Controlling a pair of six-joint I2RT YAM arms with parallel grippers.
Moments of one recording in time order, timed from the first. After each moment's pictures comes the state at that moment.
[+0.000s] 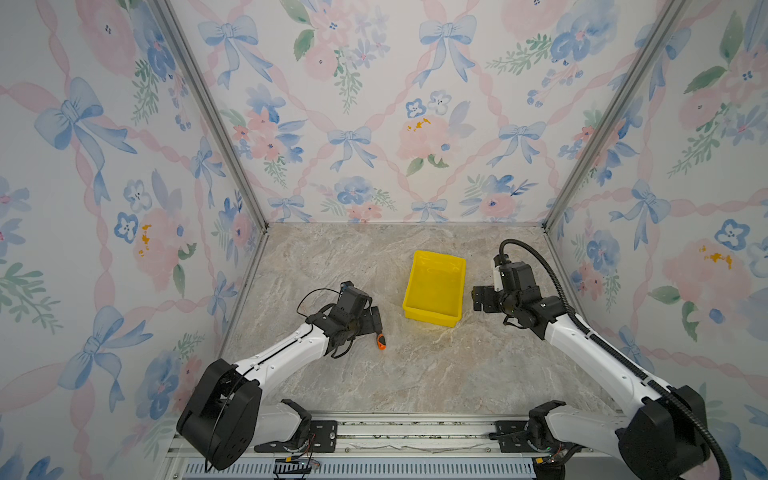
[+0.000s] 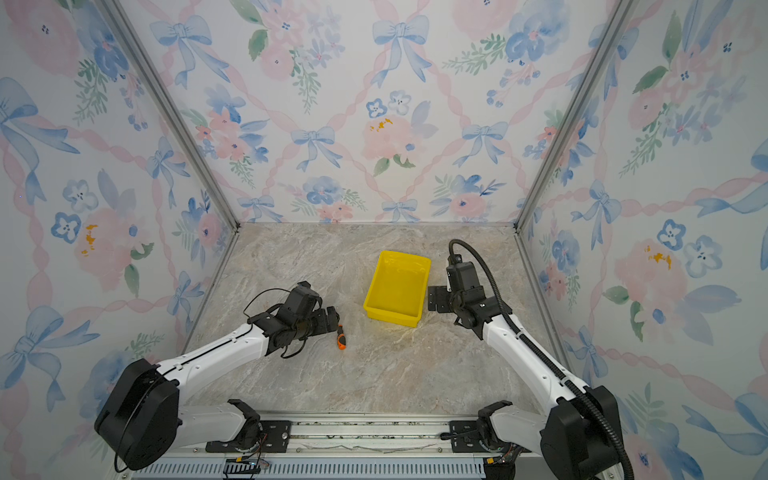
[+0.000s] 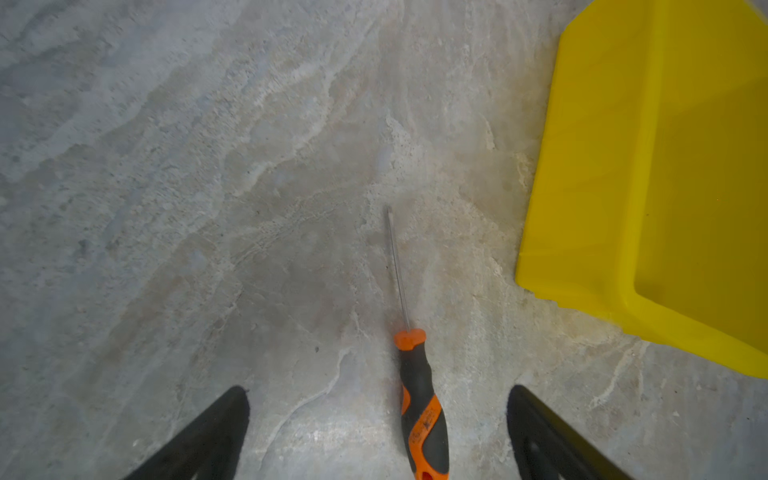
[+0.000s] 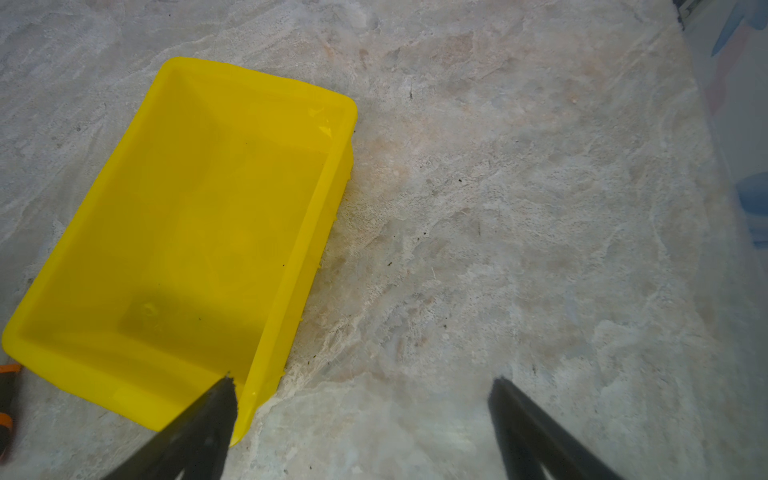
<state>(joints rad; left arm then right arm) -0.57 1.31 0.71 -0.36 -0.11 -0.70 0.36 1.20 0.90 -0.51 0.16 0.22</state>
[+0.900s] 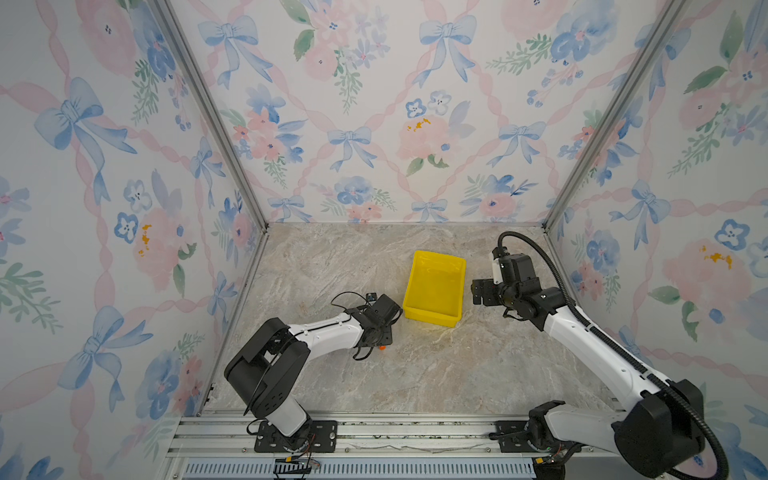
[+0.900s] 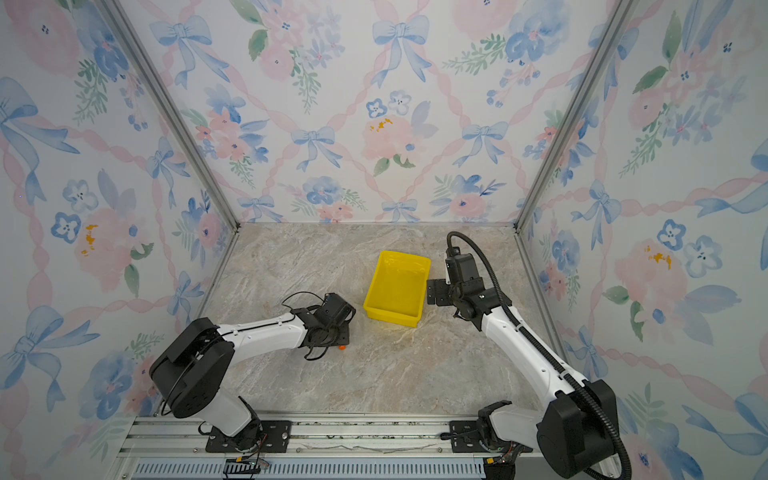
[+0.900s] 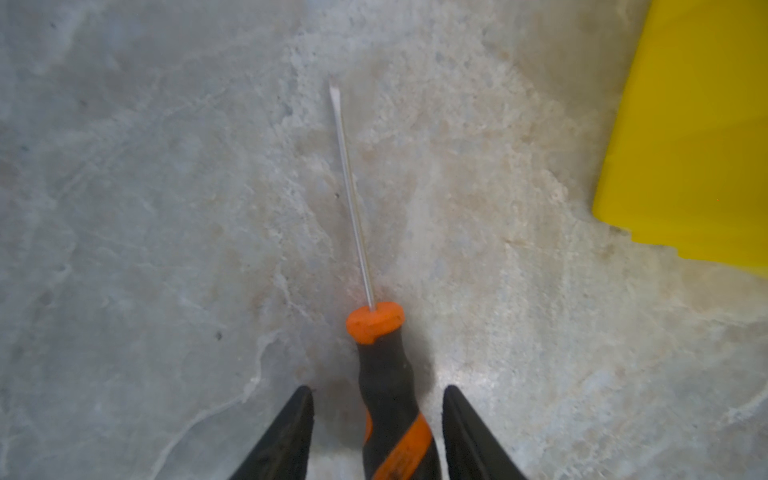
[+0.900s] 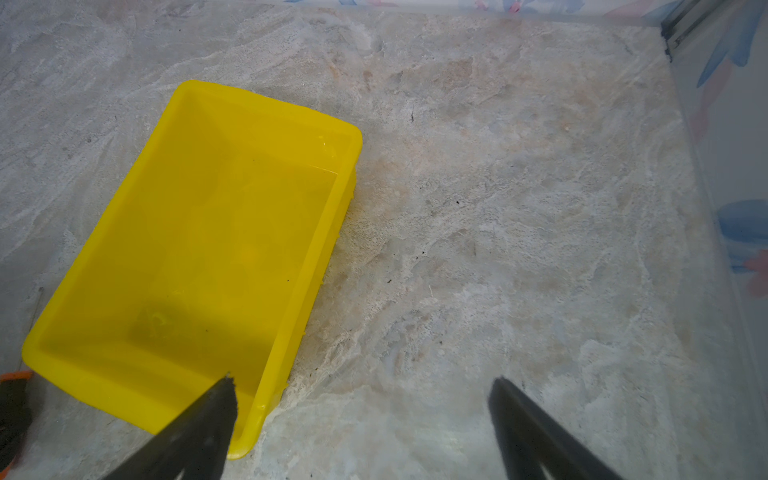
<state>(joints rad) -0.73 1.60 0.83 -0.43 -0.19 -0.76 0.35 1.24 0.98 -0.55 0.16 0.19</state>
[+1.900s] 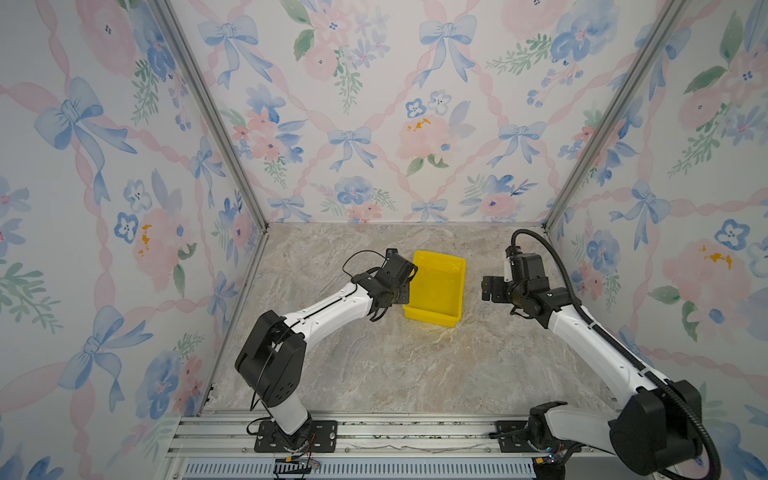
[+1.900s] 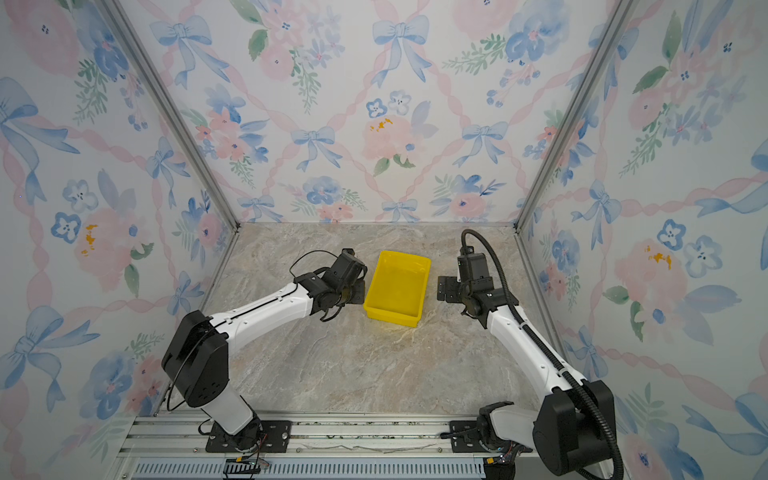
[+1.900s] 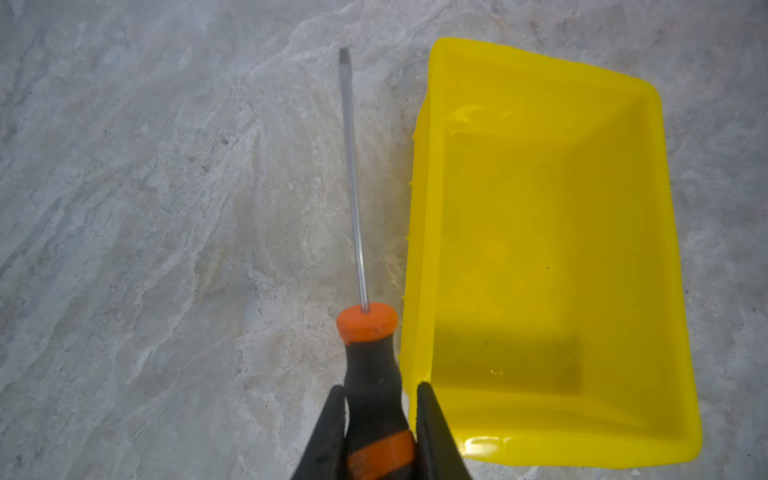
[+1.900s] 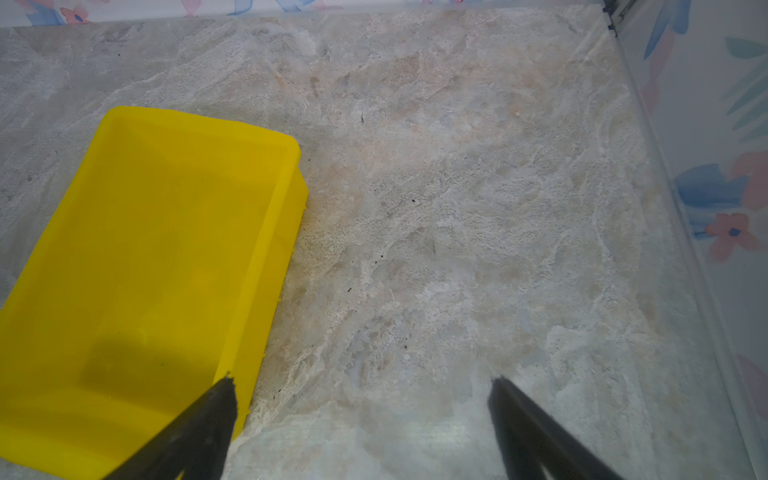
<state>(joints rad) -0.71 1.70 1.32 -0.51 -0.25 -0.52 0.25 1.25 0.96 -0.51 0.16 0.21</state>
